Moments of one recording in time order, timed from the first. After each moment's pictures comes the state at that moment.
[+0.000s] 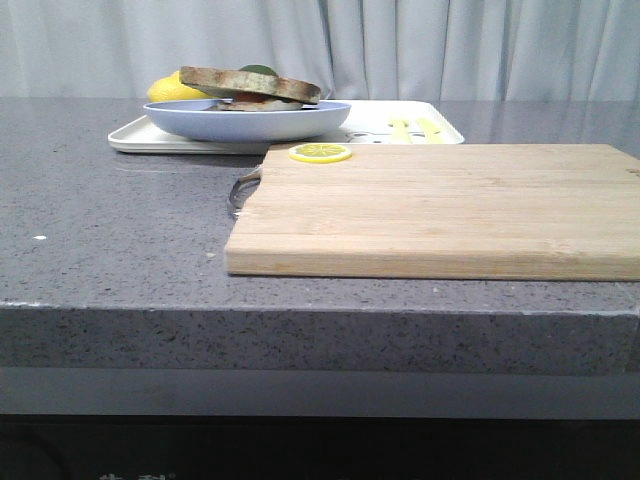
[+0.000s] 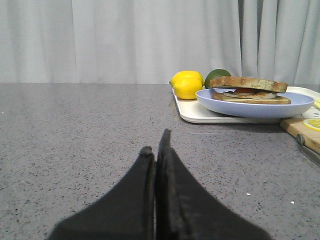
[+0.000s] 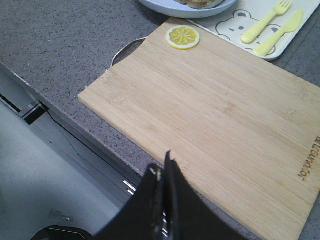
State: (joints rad) left arm -0.10 0.00 0.00 -0.10 0.02 0.08; right arm 0.48 0.70 -0.93 0.13 0.89 -0.13
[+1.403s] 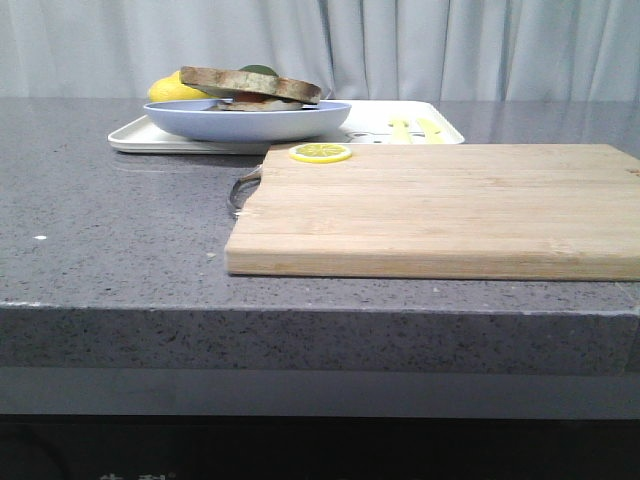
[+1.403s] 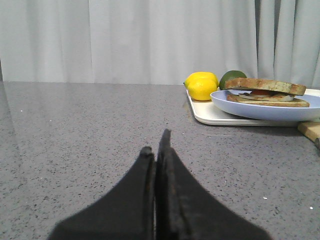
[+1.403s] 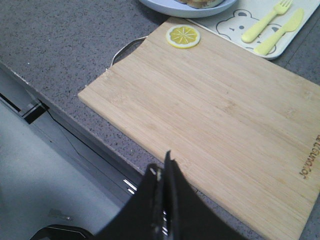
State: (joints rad) left arm -0.05 0.00 0.00 -0.10 0.02 0.09; right arm 0.47 0.69 -0.91 0.13 0.88 -0.13
